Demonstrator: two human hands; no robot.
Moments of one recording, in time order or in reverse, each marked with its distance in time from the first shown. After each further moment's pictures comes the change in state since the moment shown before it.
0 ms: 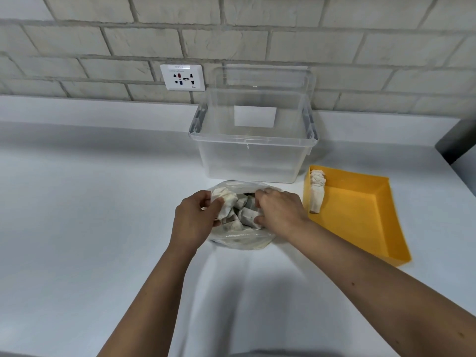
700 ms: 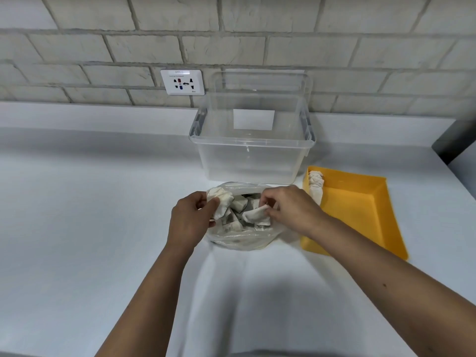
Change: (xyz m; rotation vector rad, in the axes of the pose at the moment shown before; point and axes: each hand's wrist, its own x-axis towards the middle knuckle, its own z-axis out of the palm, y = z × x) left_hand -0.001 0.004 -0.006 0.006 0.021 -0.002; right_hand -0.013 0.024 -0.018 0.340 0.019 -0.016
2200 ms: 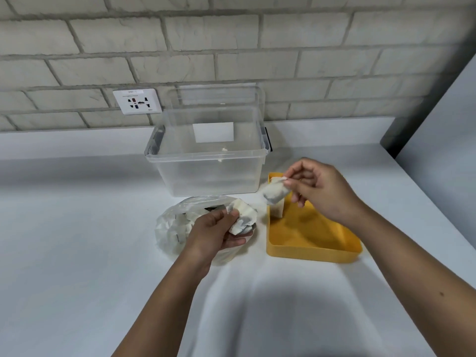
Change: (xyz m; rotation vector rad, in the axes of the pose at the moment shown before) left_hand -0.034 0.040 0.082 -0.366 -0.459 -0.207; right_hand -0.063 0.063 -0.085 0.735 0.350 0.084
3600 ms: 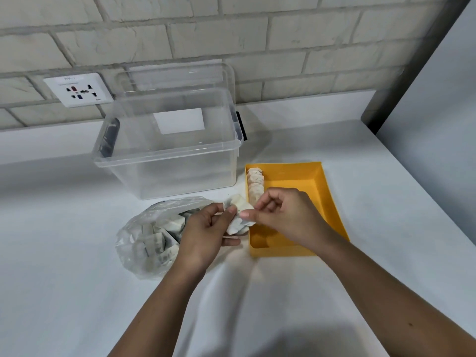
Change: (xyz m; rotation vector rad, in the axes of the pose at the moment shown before) left_hand 0.029 -0.006 0.033 0.172 0.003 0.064; right_hand -0.016 0.031 0.034 -0.167 0.026 0.264
